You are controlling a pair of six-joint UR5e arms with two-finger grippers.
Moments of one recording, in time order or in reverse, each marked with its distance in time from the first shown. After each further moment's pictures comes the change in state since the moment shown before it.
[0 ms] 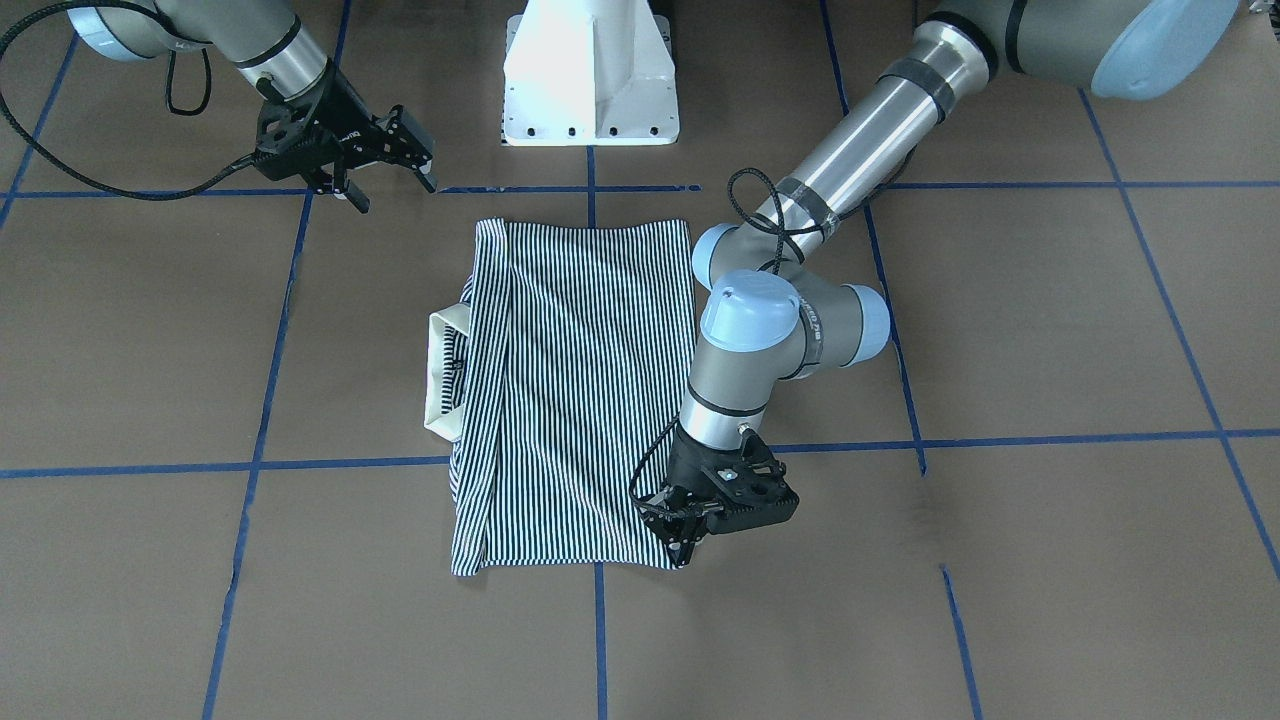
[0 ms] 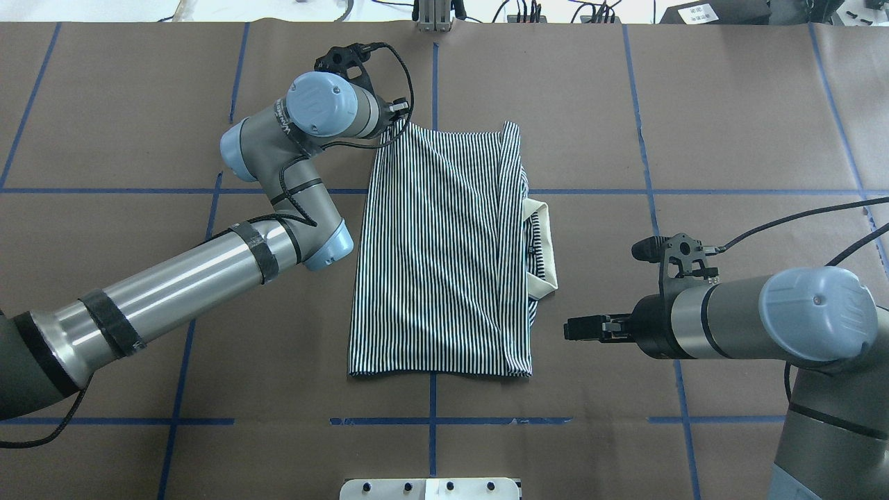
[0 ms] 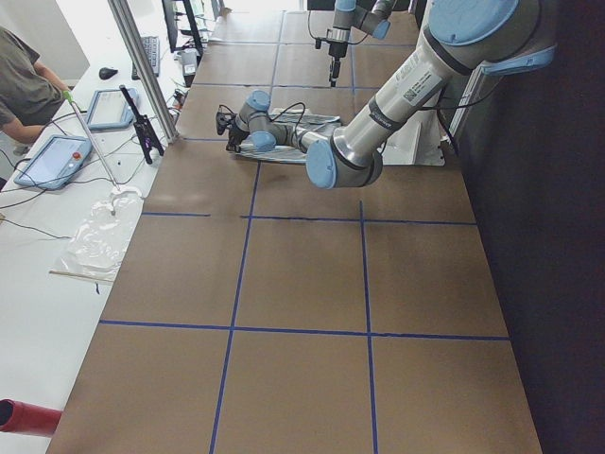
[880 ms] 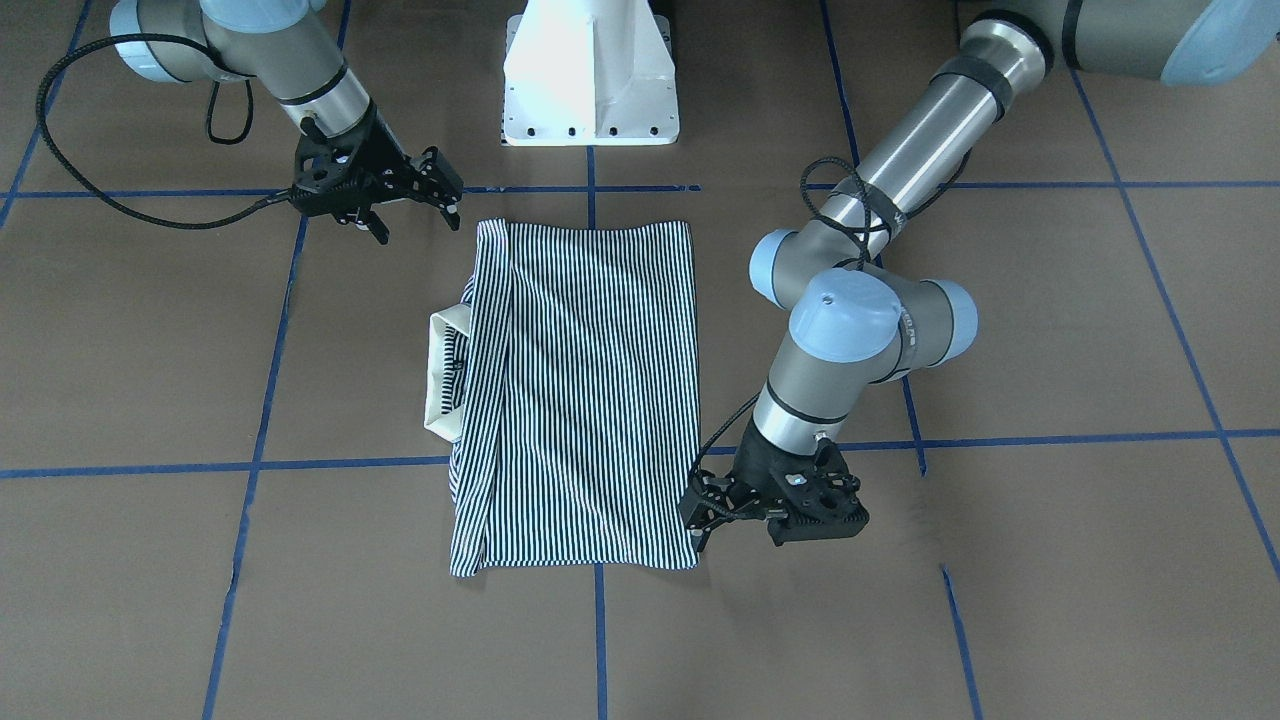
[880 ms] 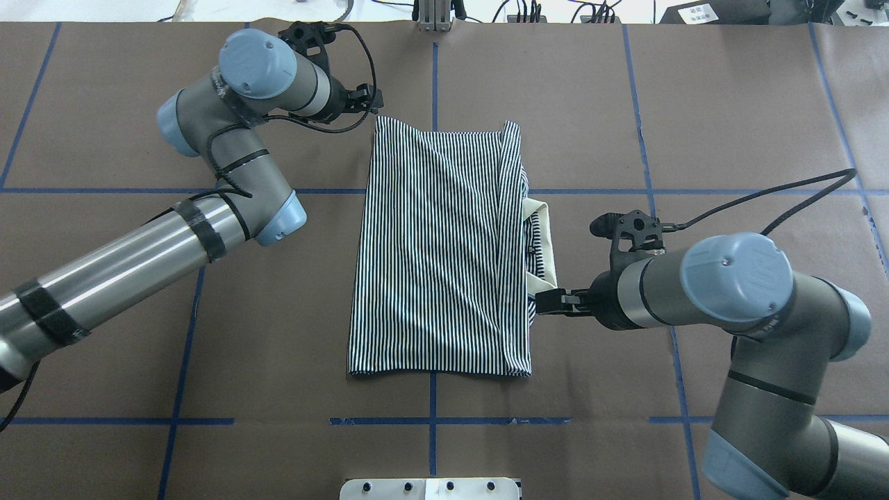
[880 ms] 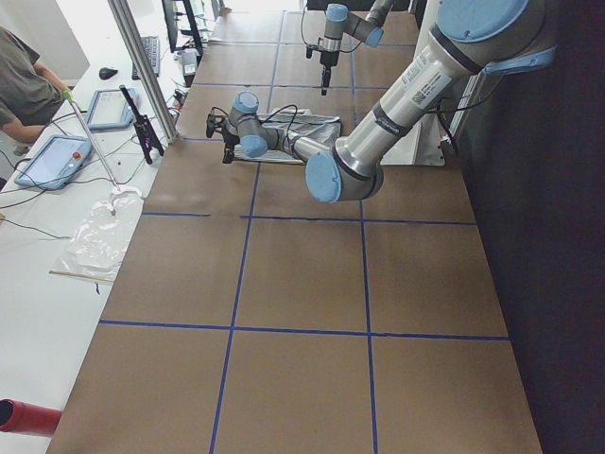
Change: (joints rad) left arm -0.091 0.167 -0.255 0.118 -0.204 0.193; right arm 0.029 0.212 -0.095 -0.251 -0.003 -0.018
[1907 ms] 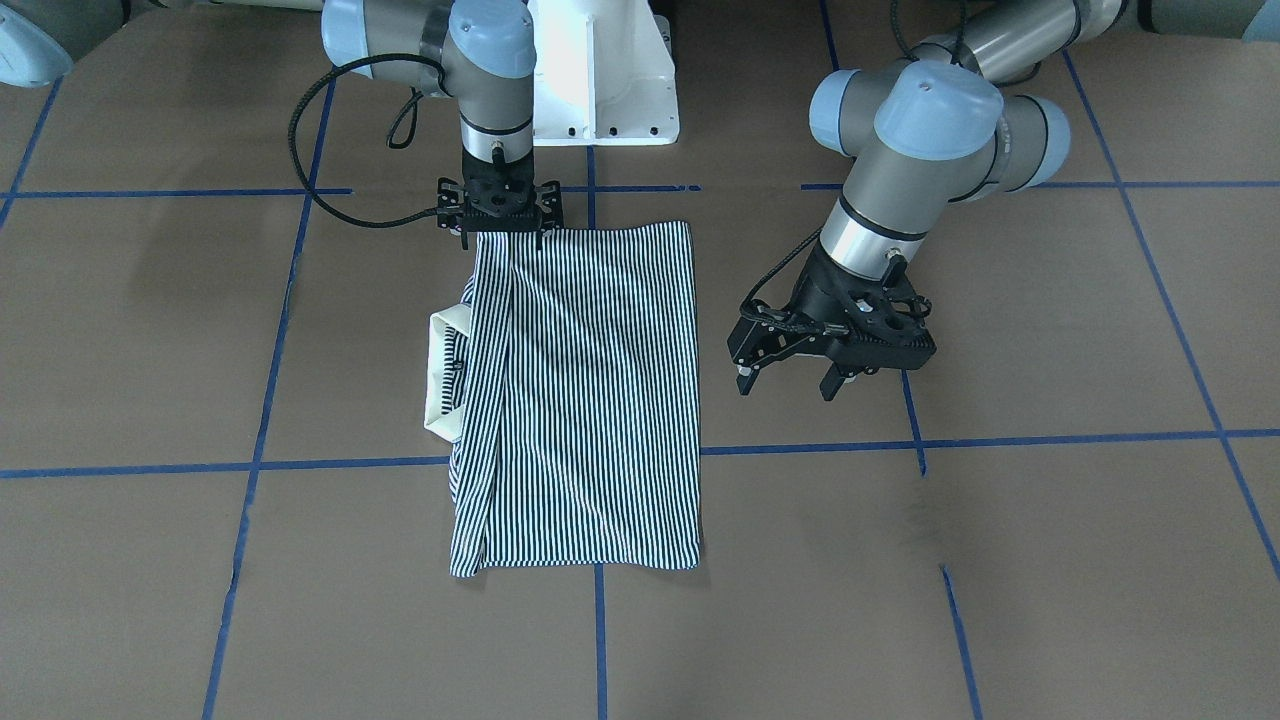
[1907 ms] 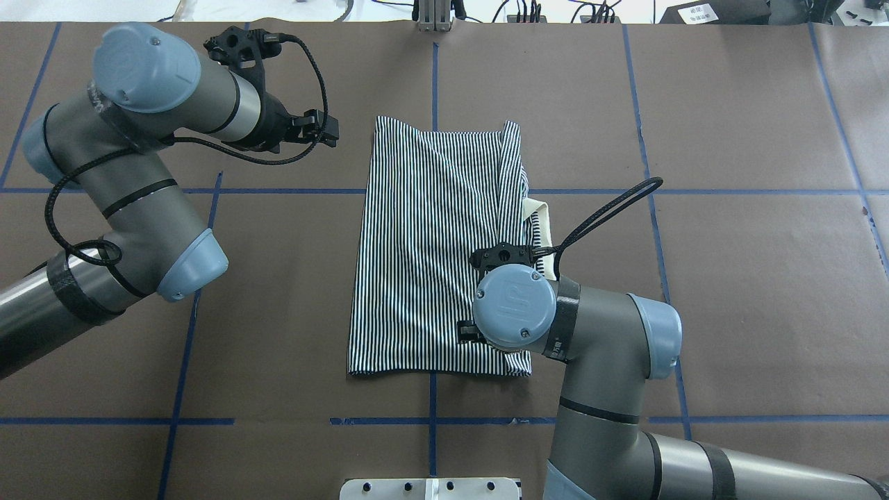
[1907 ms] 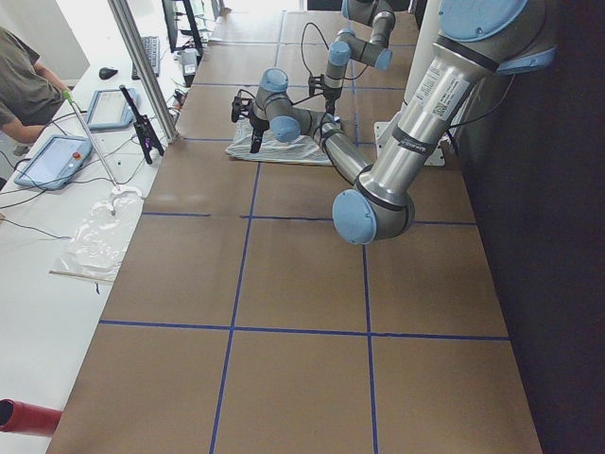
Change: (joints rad) left arm -0.002 0.235 -0.547 0.339 -0.084 0.081; right arm -0.144 0.331 -0.203 -0.468 -0.146 -0.044
